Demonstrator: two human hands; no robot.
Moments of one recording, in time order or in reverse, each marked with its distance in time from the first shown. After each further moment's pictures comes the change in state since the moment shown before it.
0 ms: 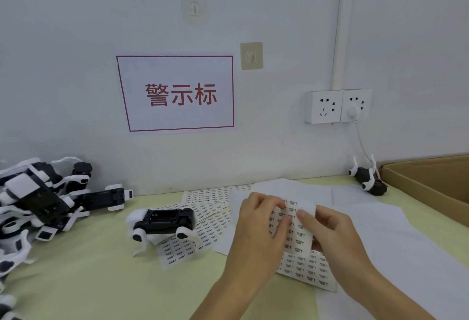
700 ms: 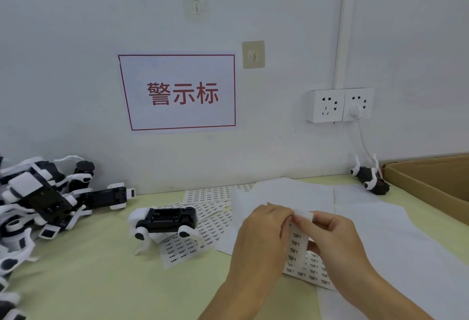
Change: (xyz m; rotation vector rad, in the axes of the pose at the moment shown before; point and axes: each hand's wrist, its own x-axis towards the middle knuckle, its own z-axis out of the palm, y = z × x) left_hand -0.004 0.005 0.002 0.154 -0.037 0.082; right_hand -0.005 -0.001 0.007 0.018 0.038 0.105
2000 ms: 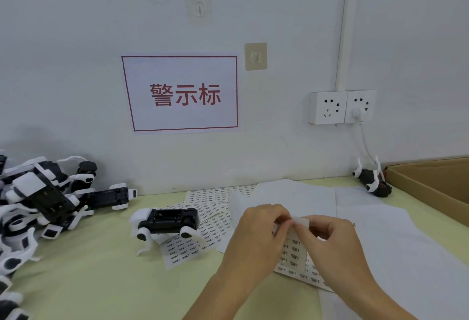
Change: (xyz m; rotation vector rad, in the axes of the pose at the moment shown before) left_hand 0.008 -0.013 -0.007 -0.126 -0.105 -0.056; right_hand -0.011 -0.005 0.006 -0.209 0.026 -0.209
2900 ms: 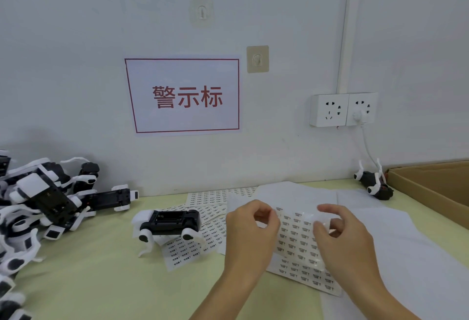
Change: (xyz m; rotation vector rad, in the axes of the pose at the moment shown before) left_hand -0.001 0.001 0.001 -0.245 0.287 -0.282; right_hand 0.011 0.014 -0.007 -0.128 0.240 0.109
